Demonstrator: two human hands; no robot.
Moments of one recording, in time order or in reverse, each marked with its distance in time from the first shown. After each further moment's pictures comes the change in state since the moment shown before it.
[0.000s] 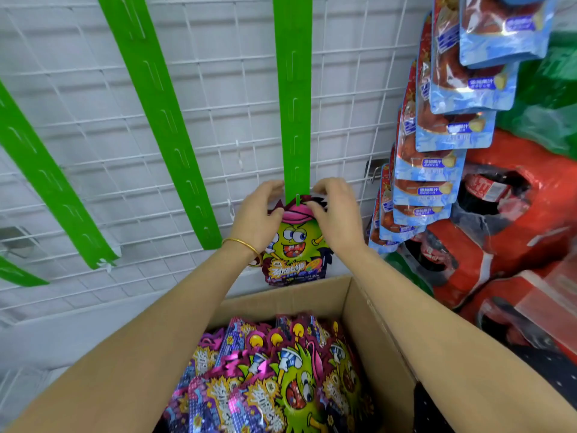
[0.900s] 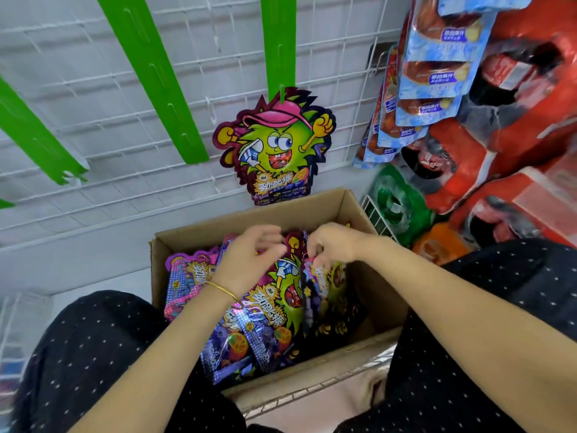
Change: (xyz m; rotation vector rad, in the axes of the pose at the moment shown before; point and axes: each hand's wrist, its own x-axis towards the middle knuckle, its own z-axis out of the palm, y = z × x) left_hand -0.160 -0.062 0.028 -0.132 -0.364 -0.312; right_hand -0.137 0.048 0.014 -0.086 -1.264 0.133
